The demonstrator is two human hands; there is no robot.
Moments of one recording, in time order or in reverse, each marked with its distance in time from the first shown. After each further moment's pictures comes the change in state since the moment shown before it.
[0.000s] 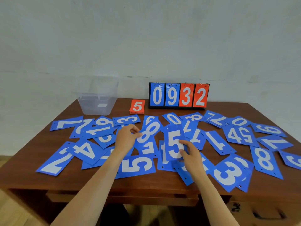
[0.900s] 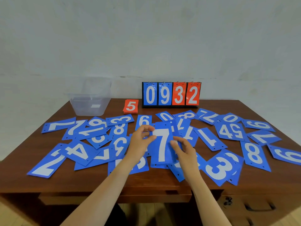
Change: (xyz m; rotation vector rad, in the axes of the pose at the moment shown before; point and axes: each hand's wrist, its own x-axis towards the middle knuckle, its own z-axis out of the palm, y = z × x) left_hand -0.041 0.034 0.047 -0.447 -0.136 0.131; right_hand -0.017 -0.010 -0.005 0.210 0.028 -0.070
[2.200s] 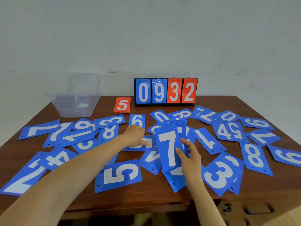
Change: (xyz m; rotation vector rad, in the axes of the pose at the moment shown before) left_hand 0.120 -0.046 0.000 1.323 -0.680 0.005; right_hand 0.016 0.002 -0.014 0.025 0.156 0.035
